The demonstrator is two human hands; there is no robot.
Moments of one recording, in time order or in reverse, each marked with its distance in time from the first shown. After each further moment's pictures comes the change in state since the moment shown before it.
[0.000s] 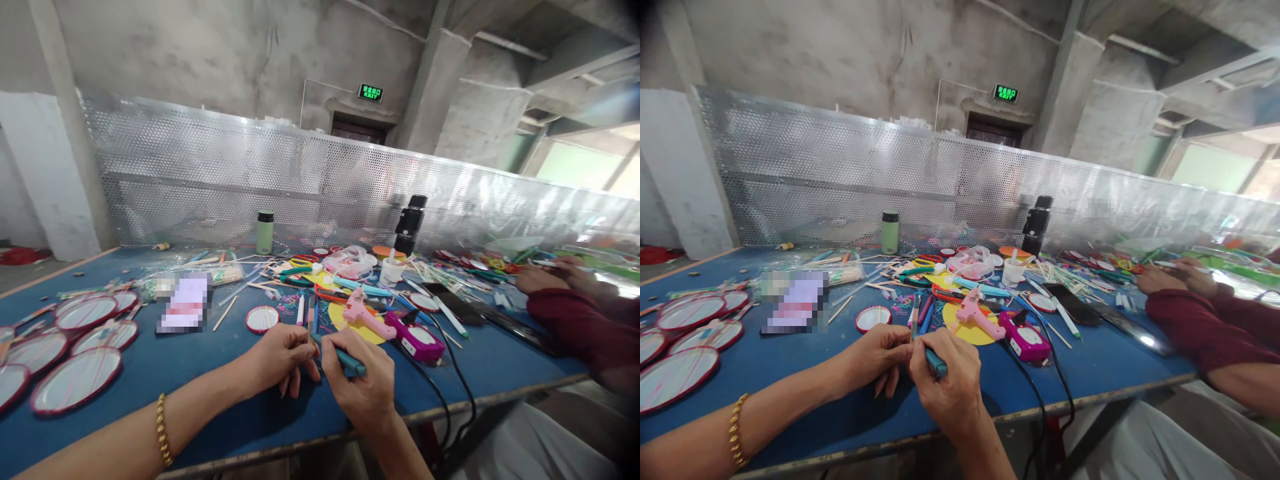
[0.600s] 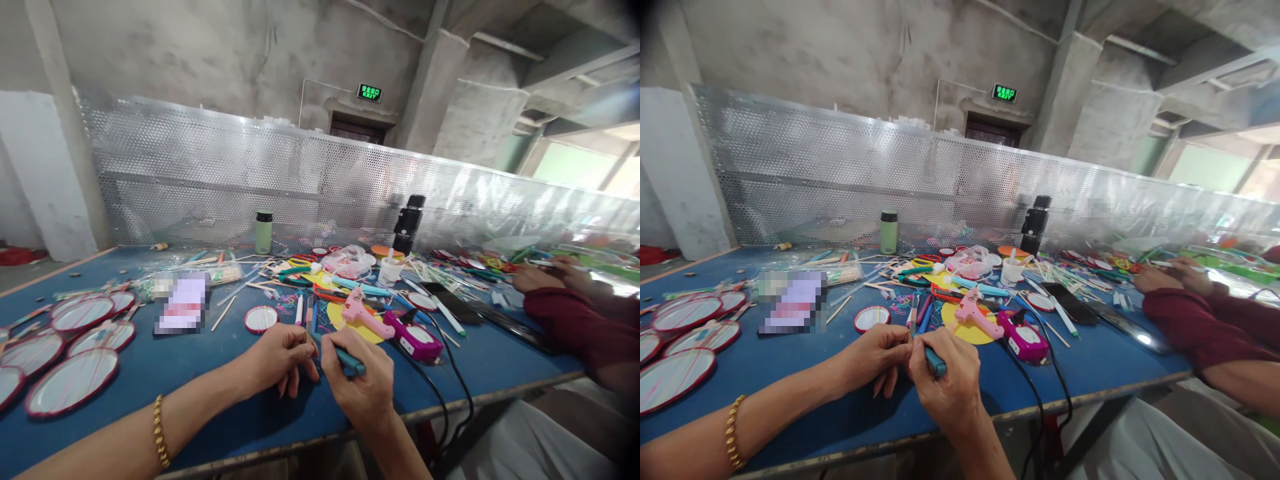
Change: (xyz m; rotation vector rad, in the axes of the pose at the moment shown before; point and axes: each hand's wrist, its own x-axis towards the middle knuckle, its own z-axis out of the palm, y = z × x) left_hand 0.000 0.000 -0.001 0.006 0.002 -0.005; right_hand 0.000 -0.001 0.001 -0.002 0.029 0.002
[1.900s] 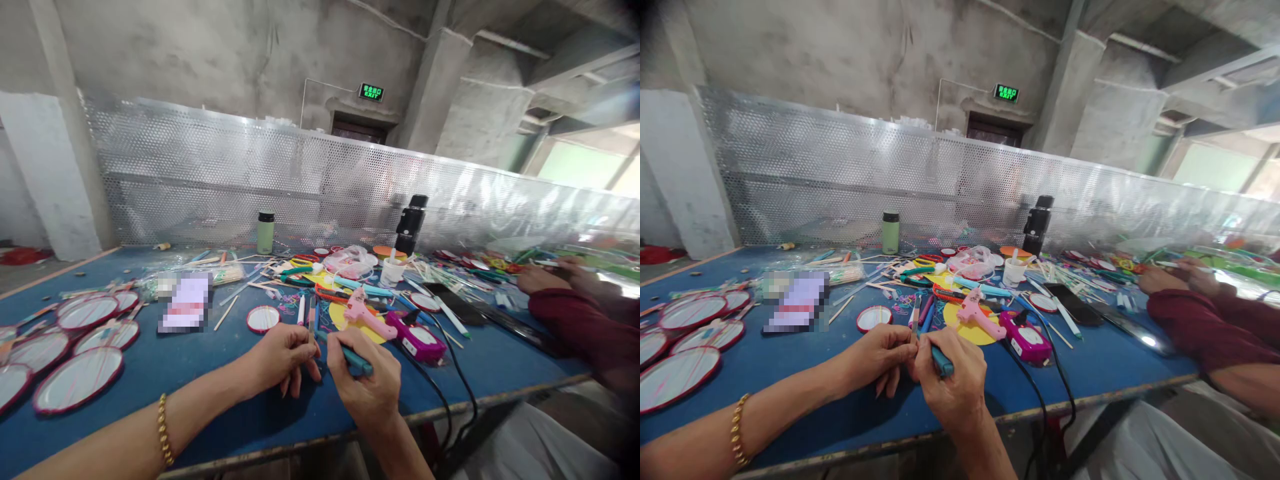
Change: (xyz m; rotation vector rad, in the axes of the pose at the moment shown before) left_hand -0.001 0.003 0.000 -0.010 -0.008 -0.007; right_hand -0.002 0.003 0.000 0.010 0.052 0.000
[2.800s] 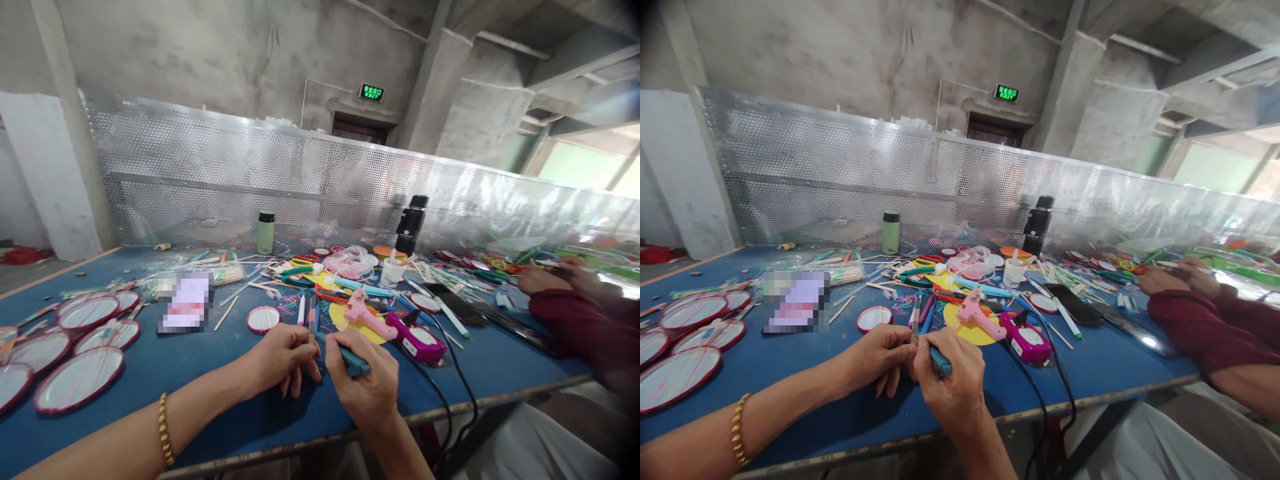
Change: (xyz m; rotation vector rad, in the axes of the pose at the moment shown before) left_hand 0.000 0.001 0.001 -0.002 0.003 0.000; right_hand 0.000 0.000 0.000 -0.003 -0.022 -0.010
